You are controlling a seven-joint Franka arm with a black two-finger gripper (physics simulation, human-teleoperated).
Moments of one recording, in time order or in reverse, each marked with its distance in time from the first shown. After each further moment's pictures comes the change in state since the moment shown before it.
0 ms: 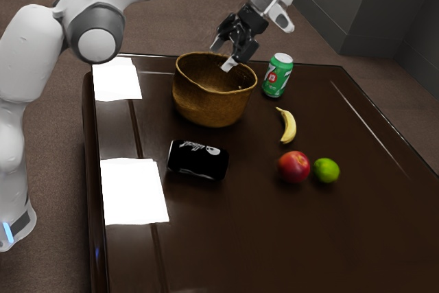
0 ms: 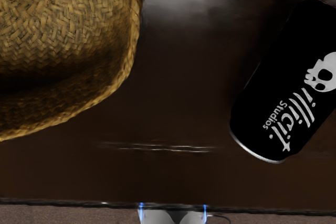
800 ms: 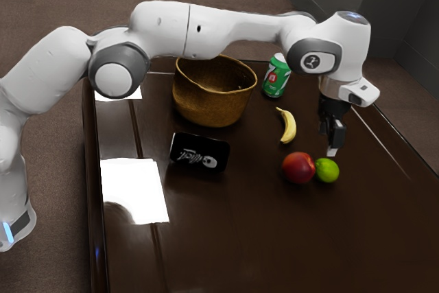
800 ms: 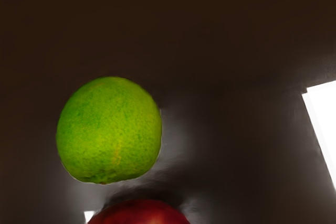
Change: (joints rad) arm -0.176 0.249 -0.147 0.008 0.039 0.889 0.034
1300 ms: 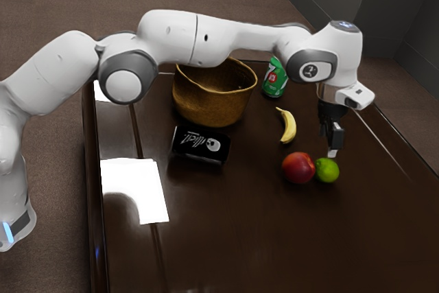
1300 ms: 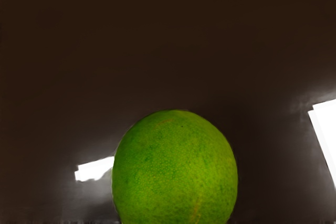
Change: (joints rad) arm 0.032 0.082 0.029 0.026 -0.024 0.099 0.063
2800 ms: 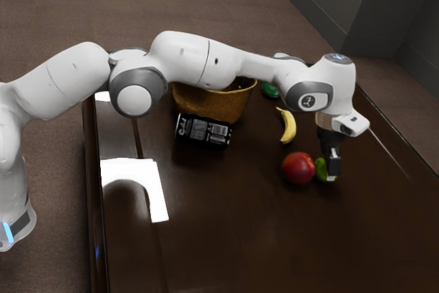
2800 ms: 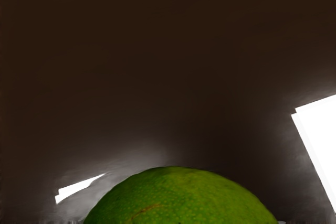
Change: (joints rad) arm 0.011 0.123 -0.023 0.002 -0.033 0.141 0.091
